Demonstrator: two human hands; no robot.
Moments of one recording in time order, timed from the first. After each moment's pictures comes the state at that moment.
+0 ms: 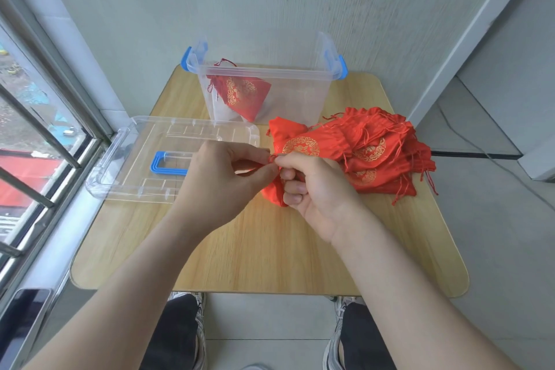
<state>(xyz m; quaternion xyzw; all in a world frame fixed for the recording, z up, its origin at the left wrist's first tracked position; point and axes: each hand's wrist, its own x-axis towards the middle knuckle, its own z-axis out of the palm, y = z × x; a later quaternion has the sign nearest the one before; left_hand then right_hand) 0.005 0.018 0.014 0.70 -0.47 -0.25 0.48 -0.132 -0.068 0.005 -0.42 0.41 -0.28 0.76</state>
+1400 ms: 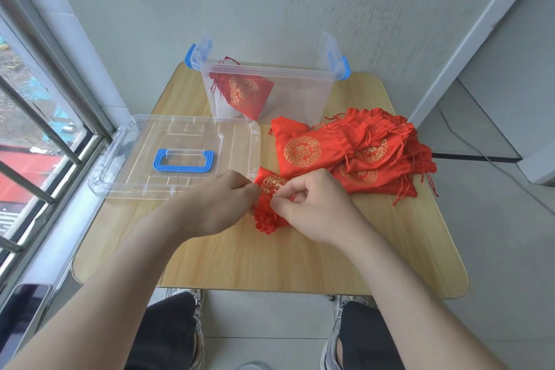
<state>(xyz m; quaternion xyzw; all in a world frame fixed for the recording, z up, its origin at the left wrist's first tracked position) 0.022 0.022 0.008 0.76 -0.52 -0.36 0.16 -0.157 -0.059 -0.004 -0.80 0.42 -0.13 0.41</state>
